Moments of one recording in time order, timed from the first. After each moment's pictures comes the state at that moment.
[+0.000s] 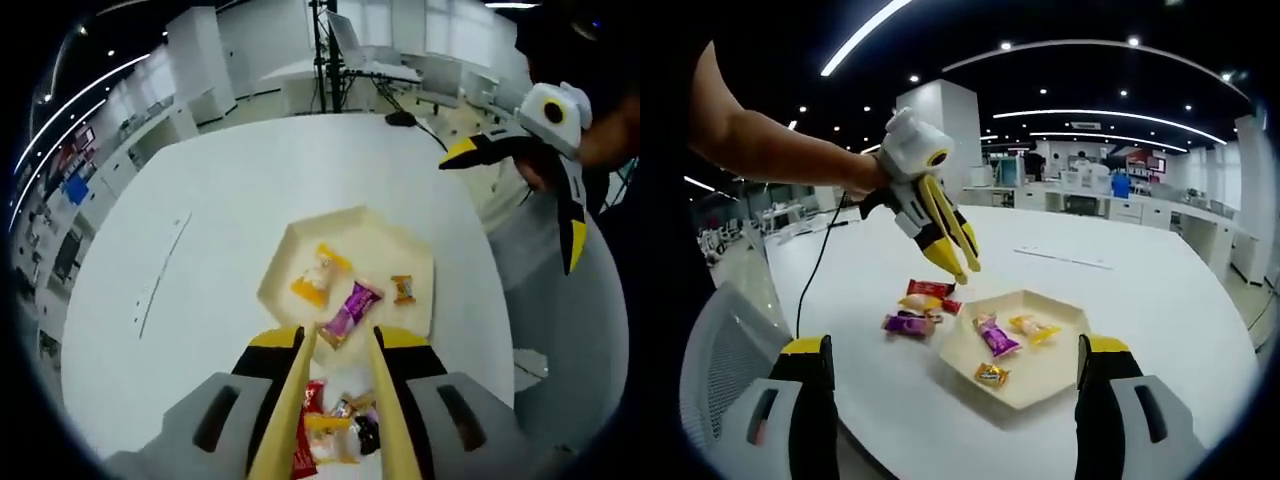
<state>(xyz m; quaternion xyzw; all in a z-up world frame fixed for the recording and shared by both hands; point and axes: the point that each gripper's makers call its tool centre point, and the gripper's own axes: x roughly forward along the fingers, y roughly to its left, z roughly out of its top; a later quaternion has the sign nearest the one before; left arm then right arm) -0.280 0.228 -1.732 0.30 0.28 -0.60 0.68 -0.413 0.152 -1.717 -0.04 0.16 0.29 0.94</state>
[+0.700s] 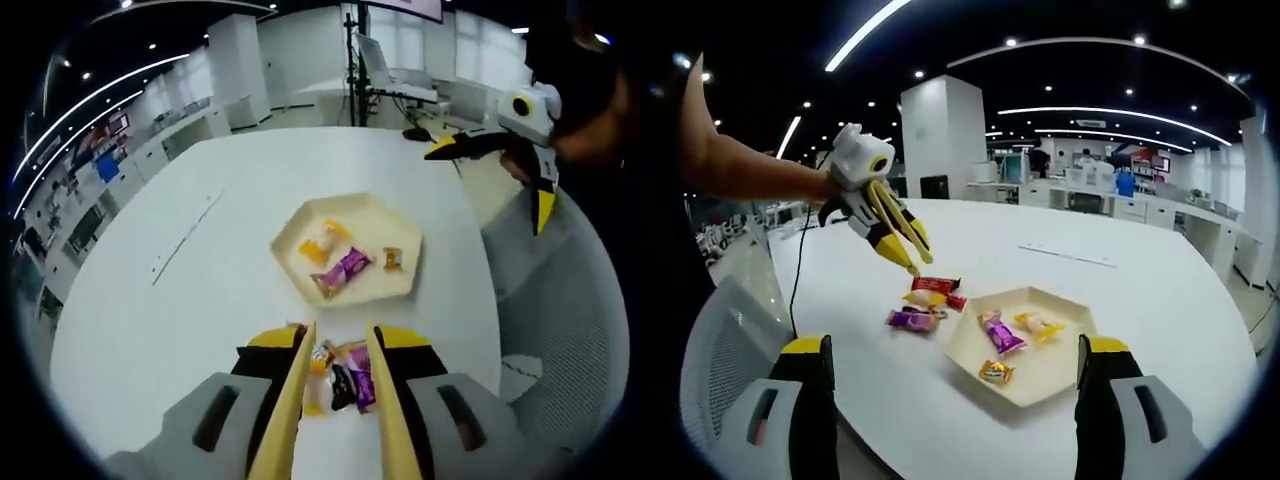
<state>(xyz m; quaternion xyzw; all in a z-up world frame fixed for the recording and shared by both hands) -0.305 0.302 -1.736 0.26 0.27 -0.57 0.73 -0.414 0.156 -1.721 -0.04 0.16 0.30 0.94</state>
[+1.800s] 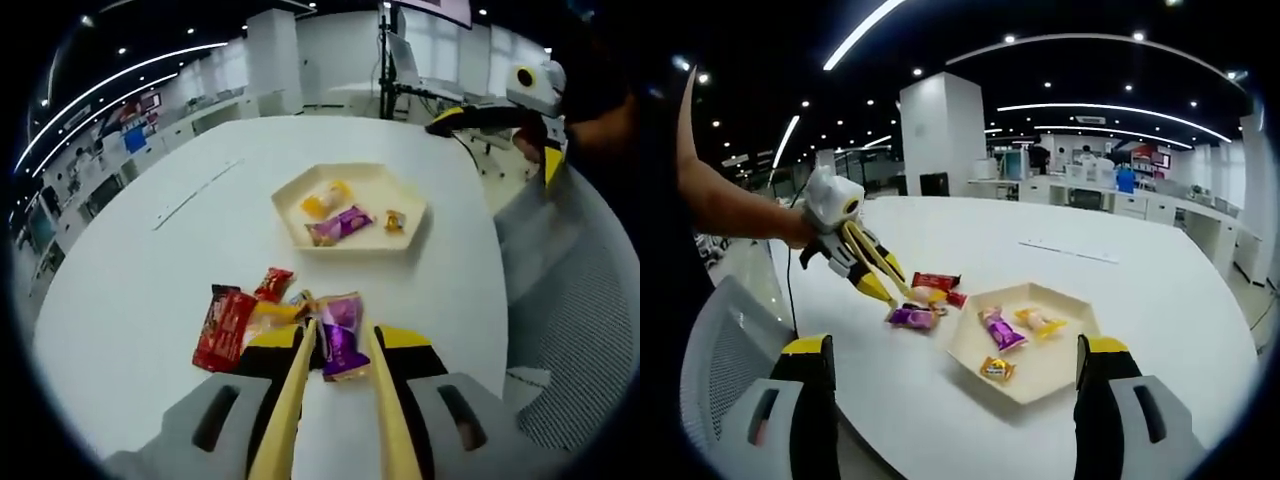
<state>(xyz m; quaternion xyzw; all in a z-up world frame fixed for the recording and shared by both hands) -0.328 0.322 -1.799 0.22 0.29 -0.52 0.77 -0.415 0.156 -1.724 -0.04 0.17 0.30 0.94</state>
